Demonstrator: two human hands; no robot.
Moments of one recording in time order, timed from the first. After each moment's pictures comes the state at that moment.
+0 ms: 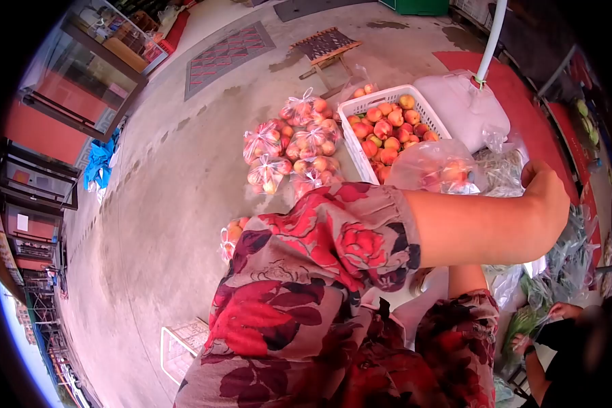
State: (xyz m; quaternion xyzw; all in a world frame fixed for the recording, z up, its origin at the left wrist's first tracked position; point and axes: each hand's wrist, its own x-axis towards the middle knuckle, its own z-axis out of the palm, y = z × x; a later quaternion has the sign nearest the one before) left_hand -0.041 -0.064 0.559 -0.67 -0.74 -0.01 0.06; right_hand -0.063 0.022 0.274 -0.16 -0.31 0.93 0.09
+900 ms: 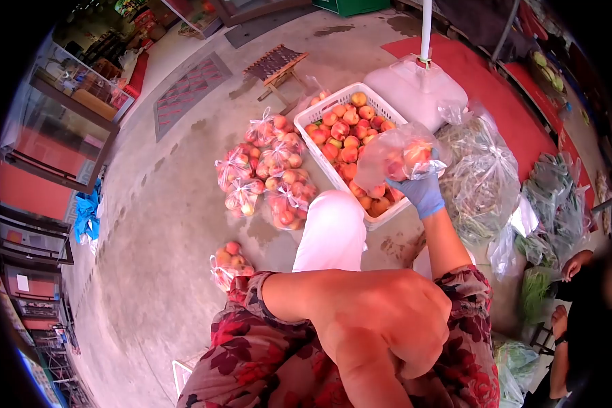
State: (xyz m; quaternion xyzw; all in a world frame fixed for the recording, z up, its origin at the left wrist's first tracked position) left_hand 0.028 -0.180 0.546 -0.66 0.04 -0.74 -0.11; right_hand -0.035 0.019 0.303 -0.08 -0.26 0.96 0.07
